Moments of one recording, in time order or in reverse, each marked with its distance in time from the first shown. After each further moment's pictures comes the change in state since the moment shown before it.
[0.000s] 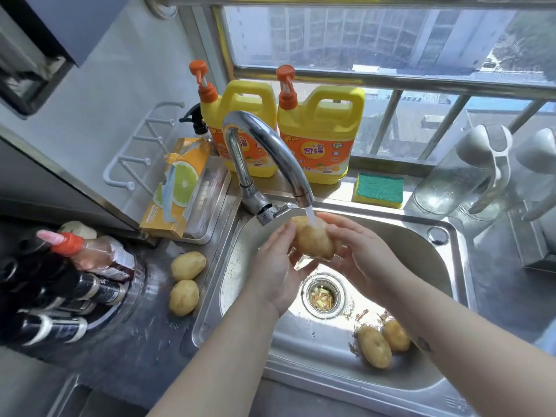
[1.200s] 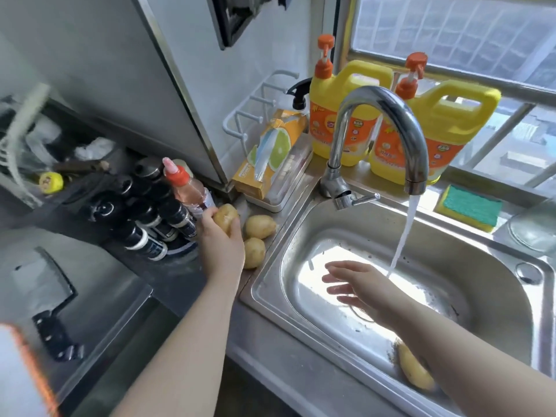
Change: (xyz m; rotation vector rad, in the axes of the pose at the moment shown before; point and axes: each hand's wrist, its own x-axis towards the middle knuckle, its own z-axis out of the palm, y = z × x) left_hand -0.021 0.049 -0.184 0.923 0.974 0.616; right_hand 0.012 0.088 0.038 -0.643 -0.109 0.295
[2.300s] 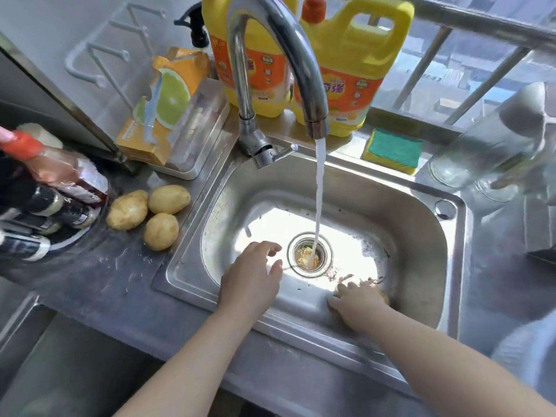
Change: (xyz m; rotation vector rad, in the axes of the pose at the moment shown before) left_hand -0.138 0.020 0.079 0.340 -0.854 0.223; right_hand 0.030 0.171 -0.102 -1.827 -0.230 0.070
